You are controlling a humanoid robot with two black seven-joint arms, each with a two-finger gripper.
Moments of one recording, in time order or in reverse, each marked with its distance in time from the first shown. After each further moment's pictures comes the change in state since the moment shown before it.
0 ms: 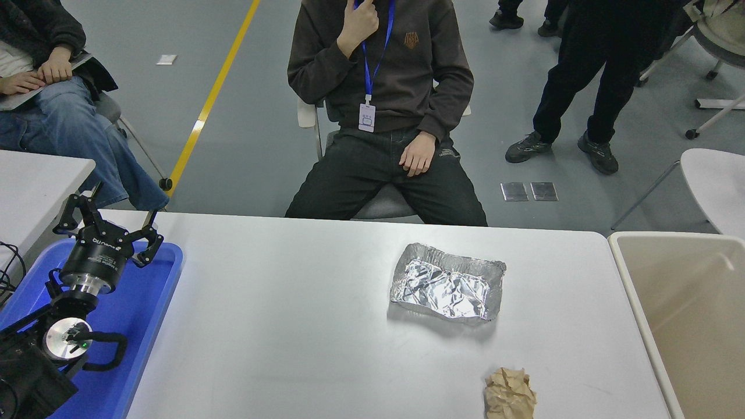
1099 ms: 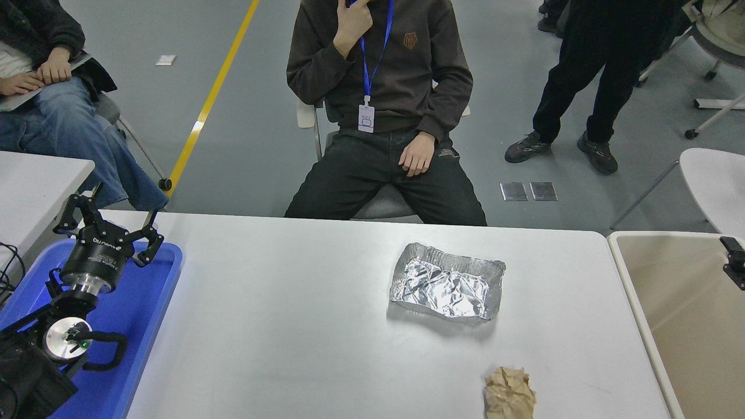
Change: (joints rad) left arm 0.000 0.000 0.000 0.000 0.000 0.000 0.000; right arm -0.285 0.041 1.060 0.580 0.305 0.158 0.012
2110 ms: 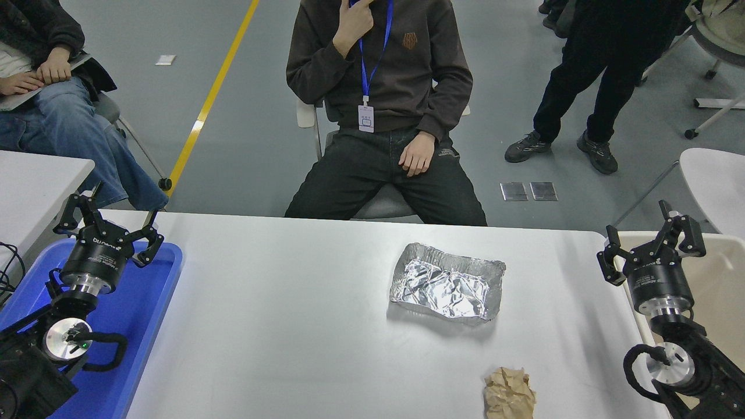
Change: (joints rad) left arm 0.000 0.000 0.000 0.000 0.000 0.000 0.000; right arm -0.056 0.361 0.126 0.037 -0.053 0.003 0.254
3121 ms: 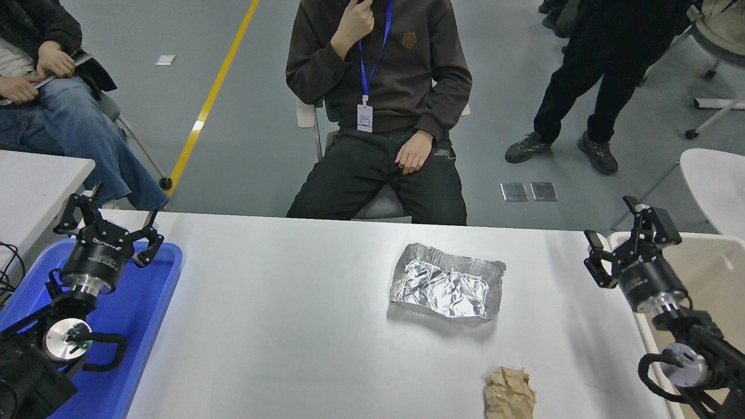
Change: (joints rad) left arm 0.000 0.000 0.000 0.000 0.000 0.000 0.000; right arm 0.041 -0.239 -0.337 0.150 -0.037 -0.009 -0.004
